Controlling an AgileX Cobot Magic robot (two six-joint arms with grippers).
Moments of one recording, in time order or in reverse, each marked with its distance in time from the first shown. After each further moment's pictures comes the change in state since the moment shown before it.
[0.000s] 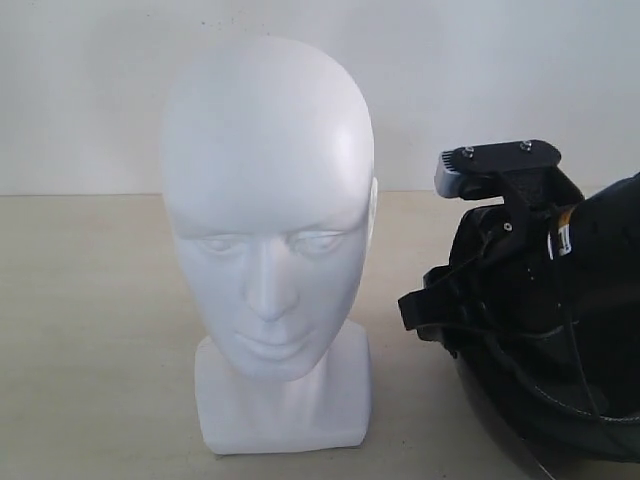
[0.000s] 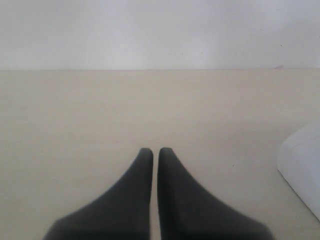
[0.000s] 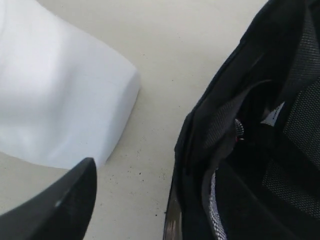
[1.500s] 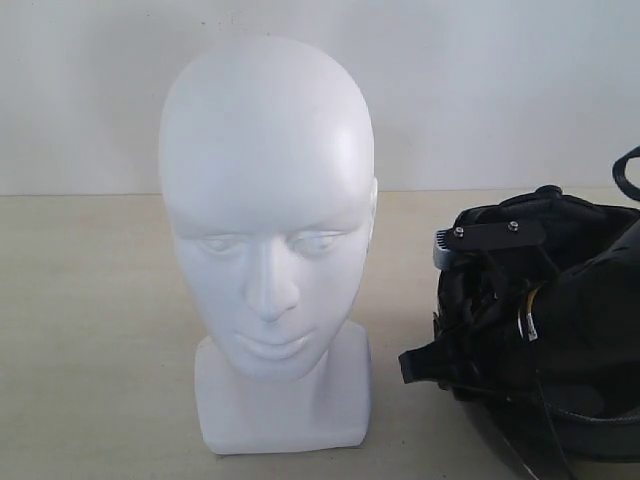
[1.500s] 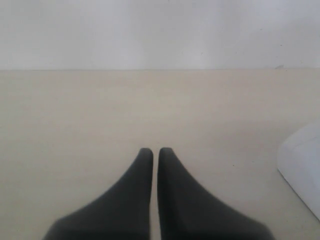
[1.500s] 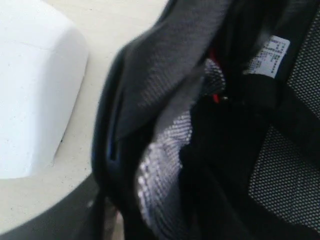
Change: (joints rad) left arm 0.000 0.000 0.000 0.000 0.000 0.000; right arm 0.000 0.168 0.114 -0.187 -0.178 0.266
